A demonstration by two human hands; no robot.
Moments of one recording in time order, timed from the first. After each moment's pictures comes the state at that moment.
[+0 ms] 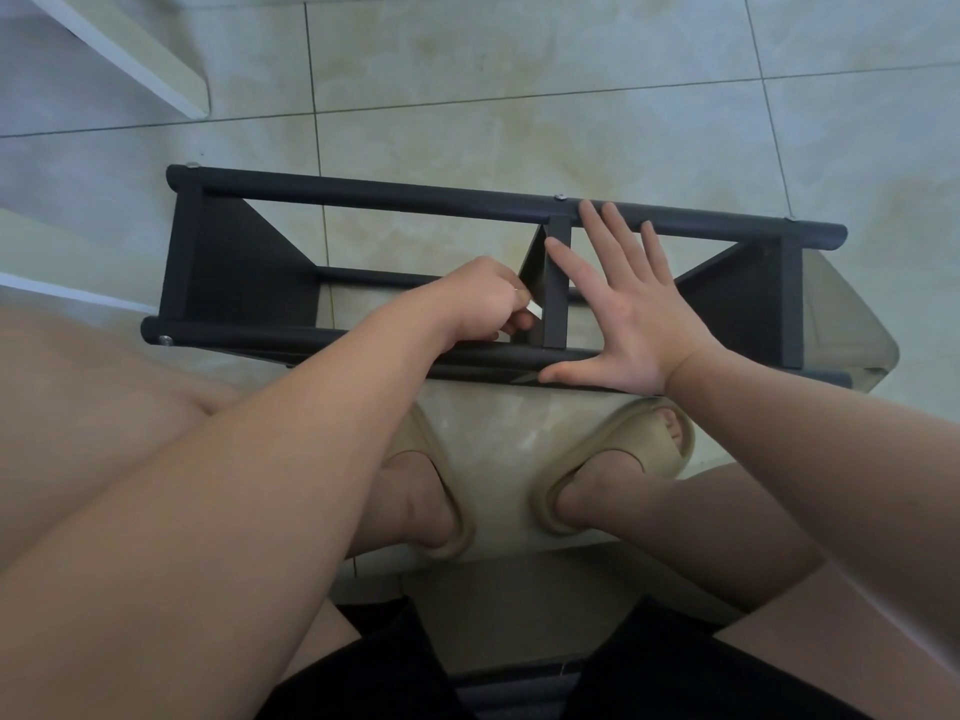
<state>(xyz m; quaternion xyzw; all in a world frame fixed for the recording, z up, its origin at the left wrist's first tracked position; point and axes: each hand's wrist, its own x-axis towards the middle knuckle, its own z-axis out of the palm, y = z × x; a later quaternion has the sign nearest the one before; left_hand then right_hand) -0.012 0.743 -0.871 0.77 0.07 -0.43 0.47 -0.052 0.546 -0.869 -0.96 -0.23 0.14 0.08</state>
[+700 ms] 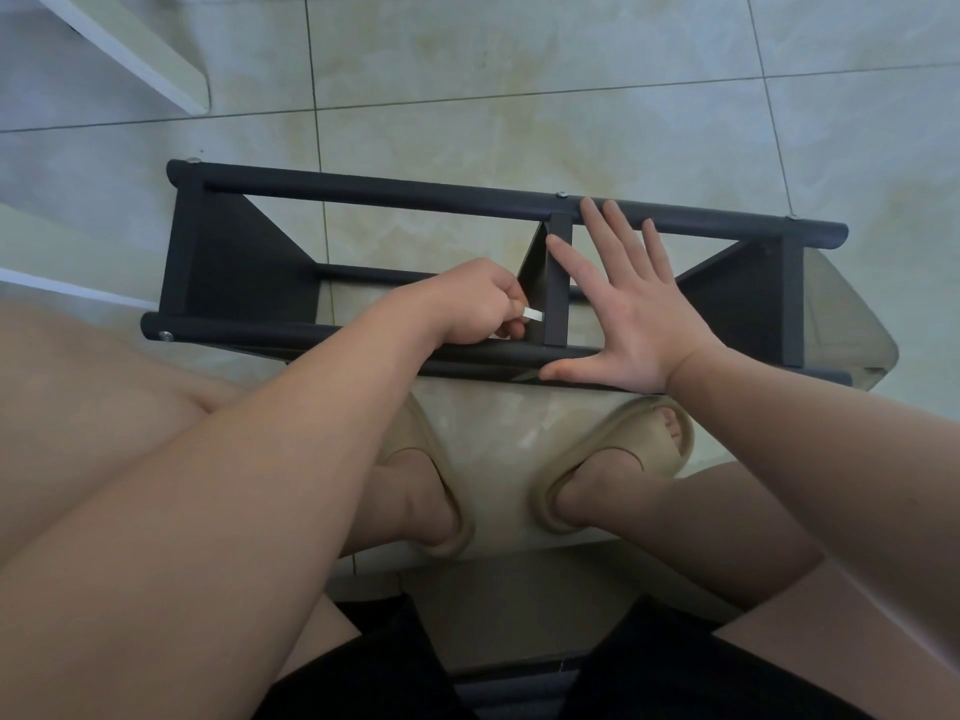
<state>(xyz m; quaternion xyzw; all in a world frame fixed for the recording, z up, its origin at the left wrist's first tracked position) -0.013 0.753 -0.875 0.80 -0.01 -0.43 0.42 -0.052 0.546 -0.867 -0.96 -0.23 0.14 0.08</state>
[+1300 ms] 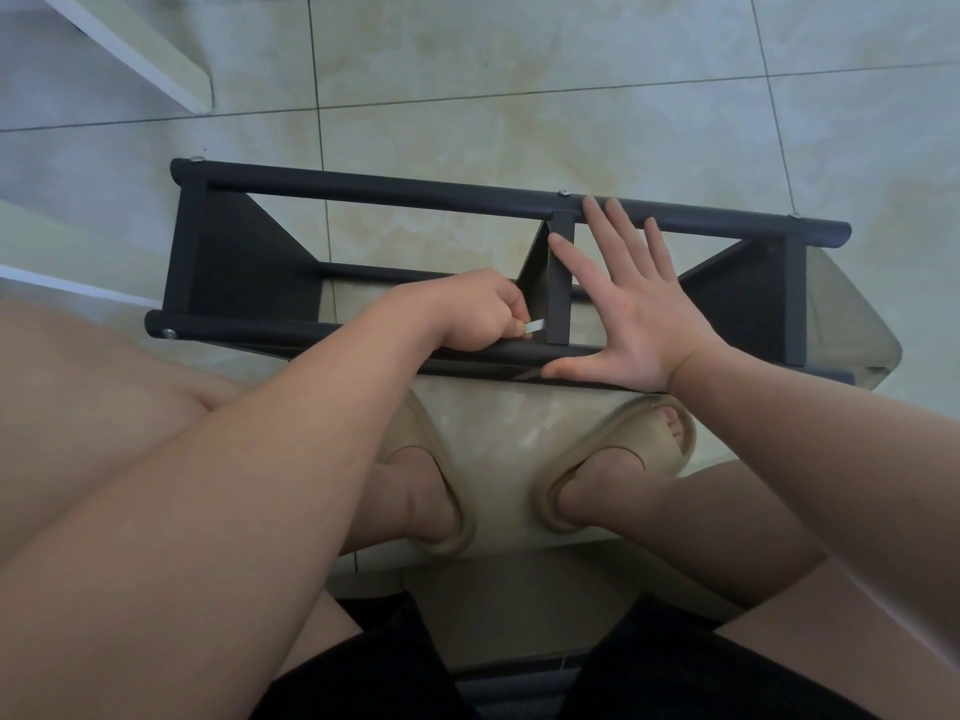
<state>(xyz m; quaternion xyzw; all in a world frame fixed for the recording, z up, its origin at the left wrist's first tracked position) -0.011 0.758 -0.873 0.82 -0.07 -0.46 0.32 -0.053 0.546 -0.869 -0.96 -0.23 0.14 0.08</state>
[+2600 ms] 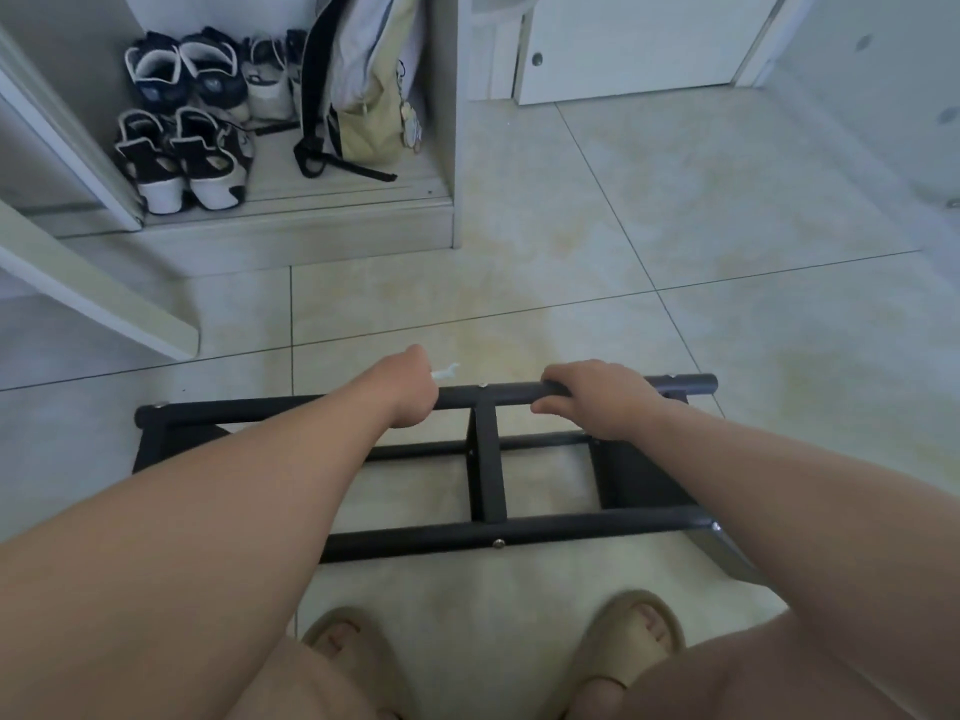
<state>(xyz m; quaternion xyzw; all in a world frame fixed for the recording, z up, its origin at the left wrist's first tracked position) 0.125 0.749 -0.835 0.94 -0.02 -0.31 0.18 0.088 0.506 -0.839 -0.97 -0.08 0.22 0.10</state>
